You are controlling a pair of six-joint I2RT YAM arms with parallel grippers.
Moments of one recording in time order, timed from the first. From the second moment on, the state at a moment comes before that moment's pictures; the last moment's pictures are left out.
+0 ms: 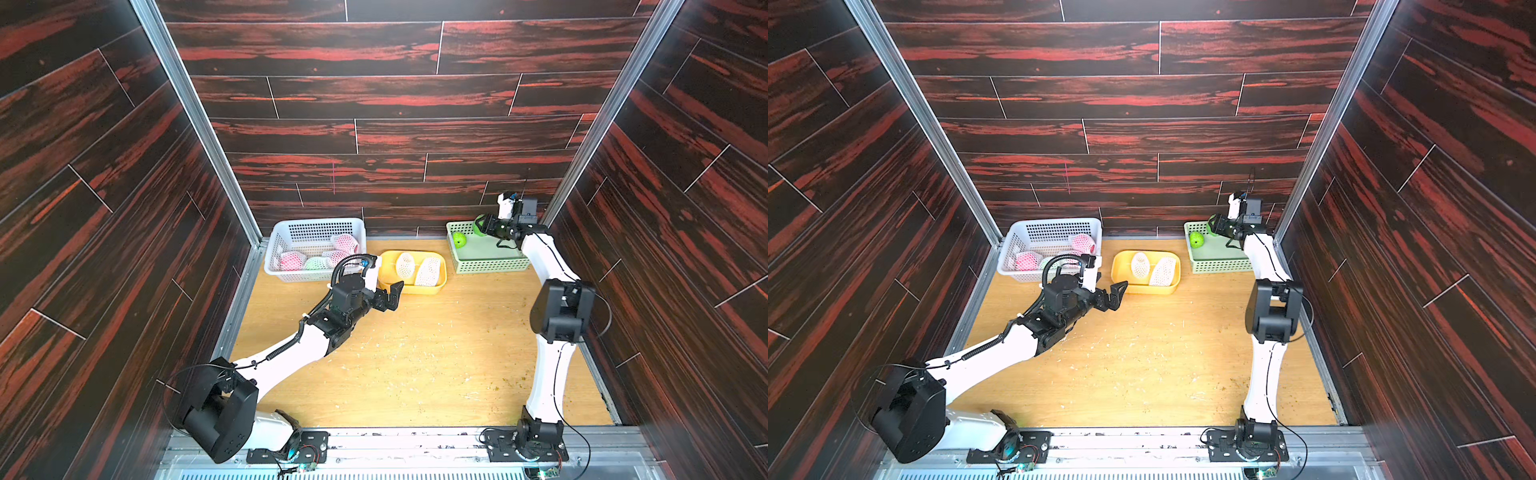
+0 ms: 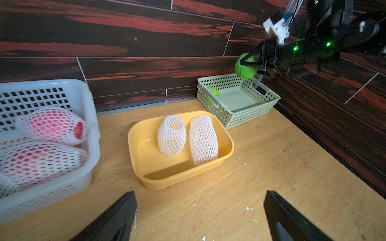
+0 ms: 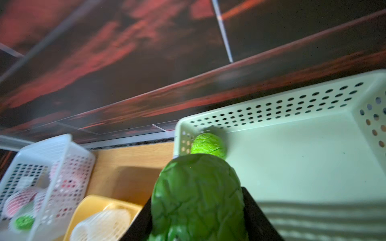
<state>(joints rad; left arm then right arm) -0.58 1.39 0.85 0.29 -0.01 -0.23 -0.02 2.35 2.21 -0.50 -0.35 0.26</state>
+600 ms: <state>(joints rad) -0.32 1.57 1.20 0.00 -0.01 -0.32 0.01 2.47 2.25 -0.72 -0.36 0.21</state>
